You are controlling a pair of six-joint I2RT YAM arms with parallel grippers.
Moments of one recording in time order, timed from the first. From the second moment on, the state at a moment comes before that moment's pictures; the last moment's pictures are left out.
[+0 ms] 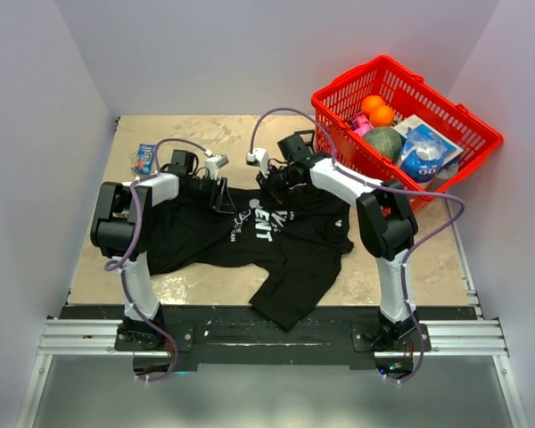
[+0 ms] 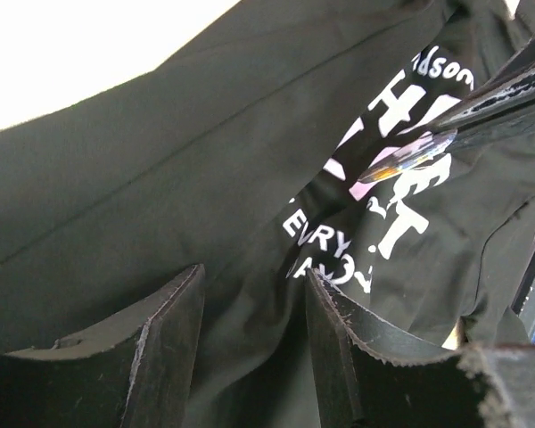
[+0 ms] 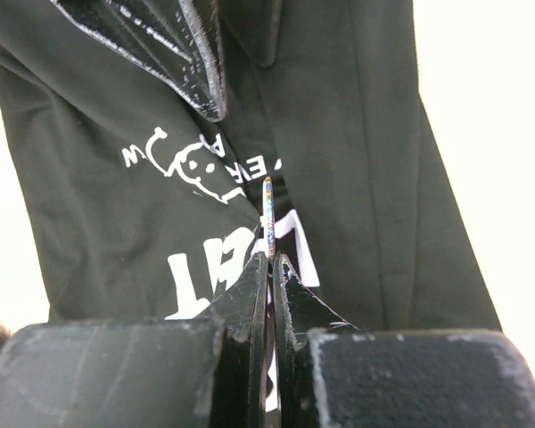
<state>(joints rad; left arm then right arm) -0.13 1.97 1.19 -0.28 0.81 0.12 0.54 2.11 1.65 -0.51 -0.64 -0.42</state>
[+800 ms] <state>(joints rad) -0.13 1.97 1.18 -0.31 0.84 0.16 0.64 2.03 1.42 -0.30 -0.44 -0.51</state>
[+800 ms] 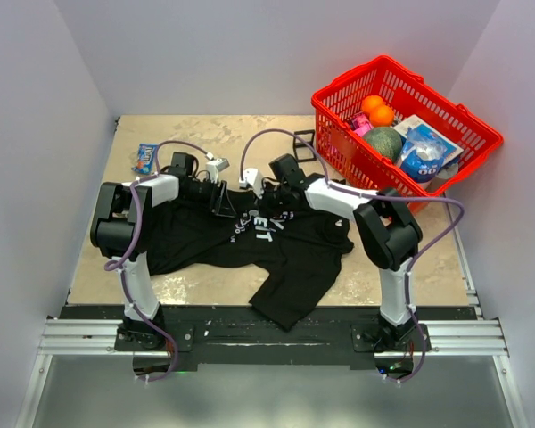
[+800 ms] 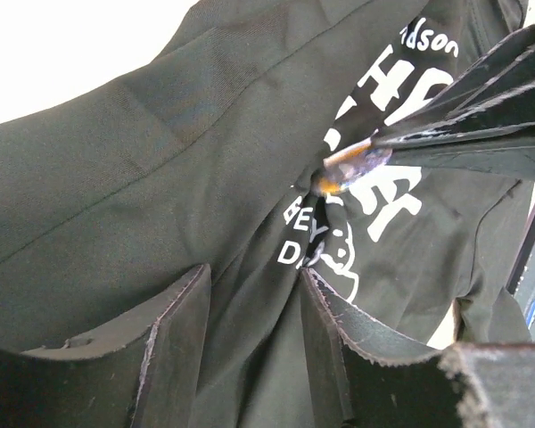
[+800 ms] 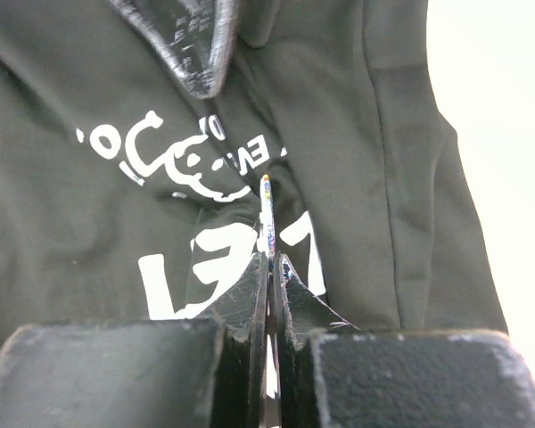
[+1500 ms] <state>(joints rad) -0.13 1.97 1.18 -0.47 1.08 0.24 0.70 1.94 1.21 0.03 -0.38 -0.74</state>
